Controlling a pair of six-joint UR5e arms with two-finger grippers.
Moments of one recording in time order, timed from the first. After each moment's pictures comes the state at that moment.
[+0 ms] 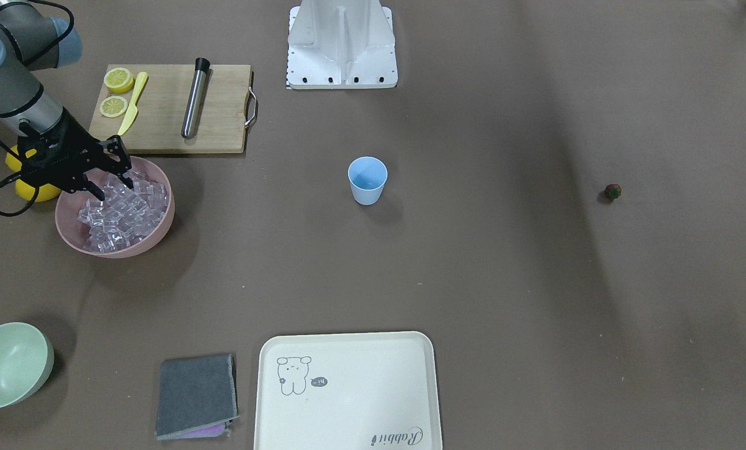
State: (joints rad) left arm -1.60 -1.68 -1.43 -1.80 -2.31 -0.15; right arm 0.80 -1.62 1.86 -0.95 2.06 0.70
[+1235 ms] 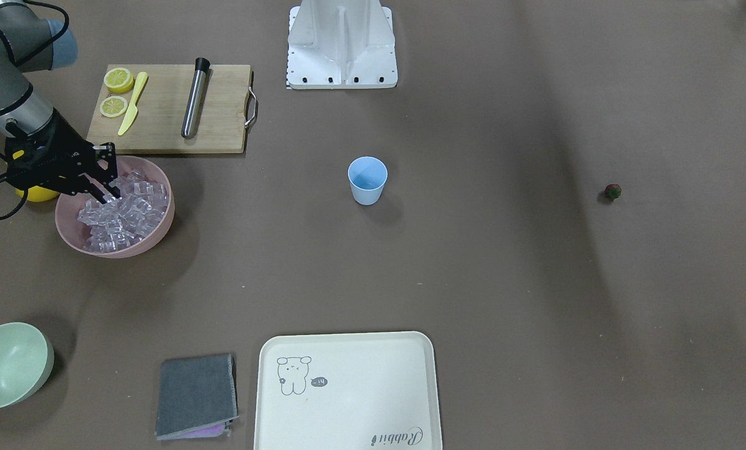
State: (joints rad) left arm -1.60 -1.69 -1.42 -1.80 -2.31 -0.15; right arm 0.86 -1.59 1.87 -0.95 2.07 0.70
